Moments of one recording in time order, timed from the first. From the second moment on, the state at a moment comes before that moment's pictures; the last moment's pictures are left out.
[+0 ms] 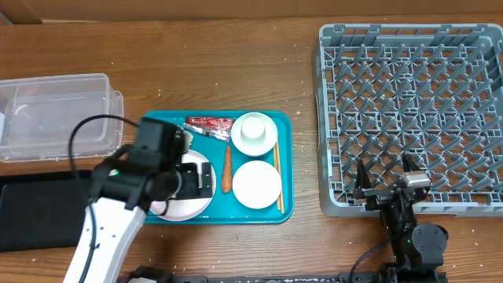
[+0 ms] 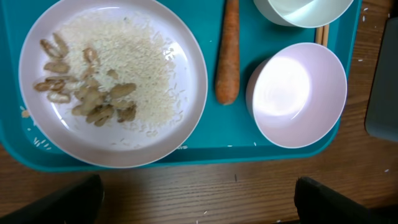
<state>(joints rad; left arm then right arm) -0.27 1.16 1.07 -1.20 0.12 -0.34 0.02 0.01 0.02 -0.03 -0.10 0.04</state>
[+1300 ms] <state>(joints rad) -0.55 1.75 1.07 -1.12 -0.20 -0.60 0.02 0.01 0.02 -0.03 -0.10 0.04</state>
